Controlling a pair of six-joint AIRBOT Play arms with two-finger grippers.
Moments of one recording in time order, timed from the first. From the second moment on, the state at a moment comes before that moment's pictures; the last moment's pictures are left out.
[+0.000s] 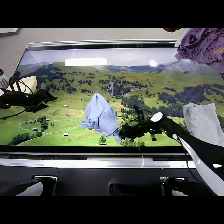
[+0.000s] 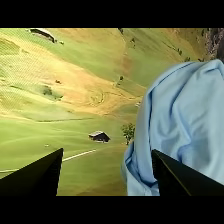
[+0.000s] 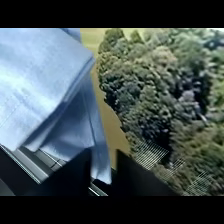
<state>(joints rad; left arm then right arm) 0.17 -1.25 1.17 1.06 -1.17 -1.65 0.31 -1.45 0.77 -0.58 0.95 1.20</state>
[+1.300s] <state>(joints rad) -0.08 -1.38 0.71 0.47 -0.95 -1.23 0.33 -1.33 0.77 -0.74 1.02 1.36</state>
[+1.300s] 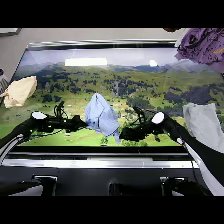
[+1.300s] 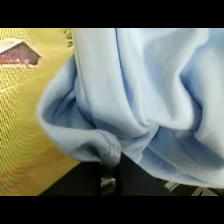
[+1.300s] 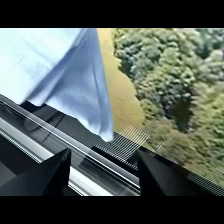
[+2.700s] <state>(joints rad) 0.24 -1.16 1.11 0.73 -1.06 -1.36 0.33 -1.20 1.24 -1.24 0.97 1.62</state>
